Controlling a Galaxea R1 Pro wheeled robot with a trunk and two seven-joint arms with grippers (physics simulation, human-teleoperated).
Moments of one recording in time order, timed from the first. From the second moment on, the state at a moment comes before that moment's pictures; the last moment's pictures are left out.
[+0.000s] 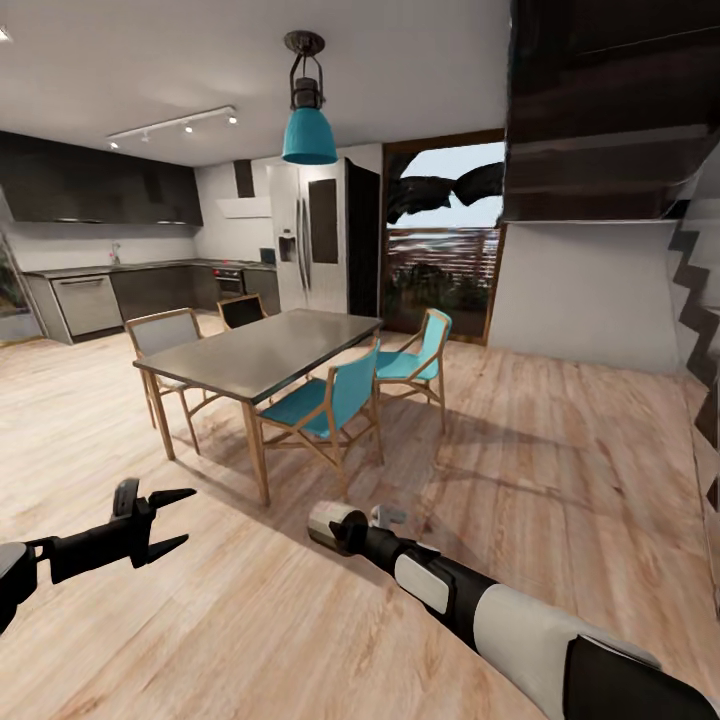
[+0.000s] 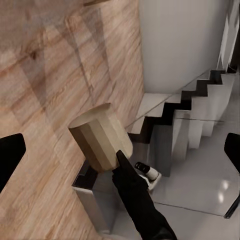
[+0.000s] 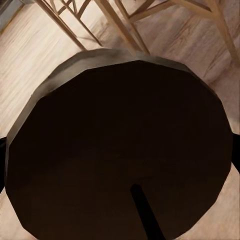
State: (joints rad) left arm -0.44 0.56 -0.03 -1.02 1.84 1.00 0.05; right arm -0.85 0.10 1.21 -0.41 -1.47 -0.02 0.09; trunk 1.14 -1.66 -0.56
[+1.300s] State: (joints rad) left arm -0.44 0.56 -0.03 -1.02 1.84 1.00 0.05; right arm -0.85 0.10 1.22 -0.41 -1.47 -0.02 0.09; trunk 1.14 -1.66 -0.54
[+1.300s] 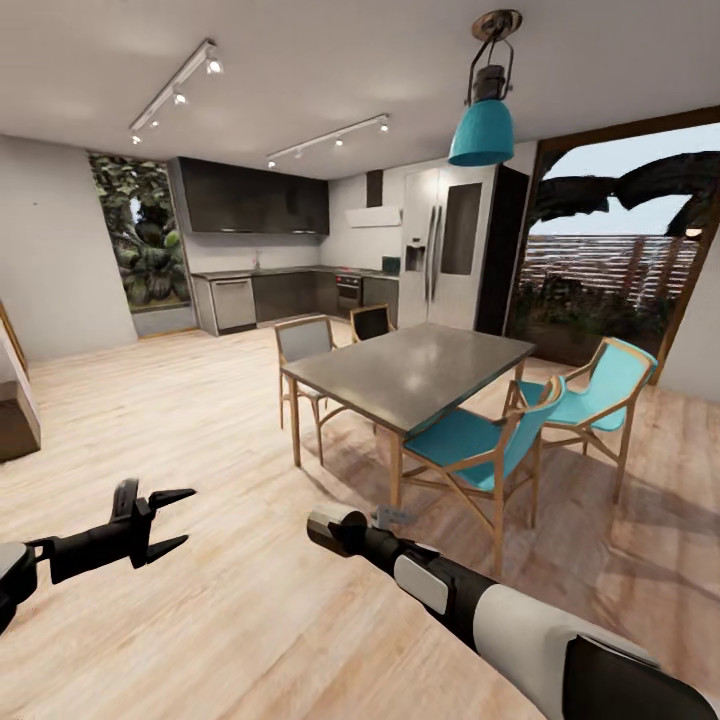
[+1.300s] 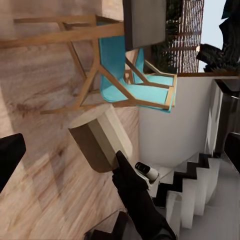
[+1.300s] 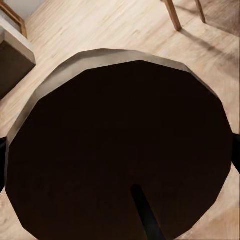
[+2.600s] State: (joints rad) left arm -0.44 0.56 -0.03 -1.02 1.84 1.00 0.05; right arm -0.84 0.14 1.22 -0.41 -1.48 -0.01 0.09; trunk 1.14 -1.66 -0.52
